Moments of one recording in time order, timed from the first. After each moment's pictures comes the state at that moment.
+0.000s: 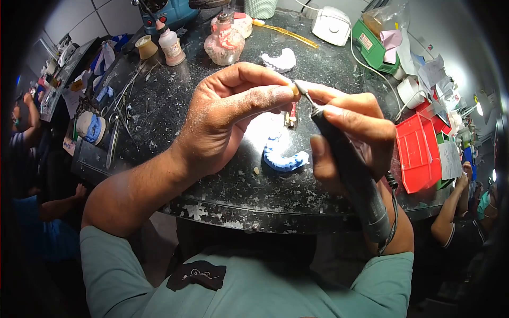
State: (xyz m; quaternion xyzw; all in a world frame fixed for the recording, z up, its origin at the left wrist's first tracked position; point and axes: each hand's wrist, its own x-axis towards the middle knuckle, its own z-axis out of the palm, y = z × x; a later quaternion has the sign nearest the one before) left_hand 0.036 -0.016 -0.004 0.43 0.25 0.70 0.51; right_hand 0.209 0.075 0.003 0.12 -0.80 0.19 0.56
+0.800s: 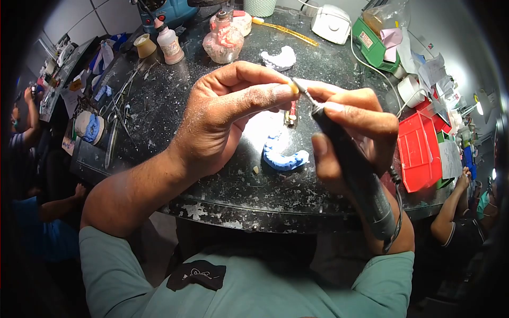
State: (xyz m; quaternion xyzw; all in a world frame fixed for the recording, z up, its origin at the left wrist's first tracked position) left_hand 0.037 -0.017 -0.003 0.42 0.26 0.70 0.51; right_hand 0.210 0.073 0.003 0.11 -0.81 0.19 0.55
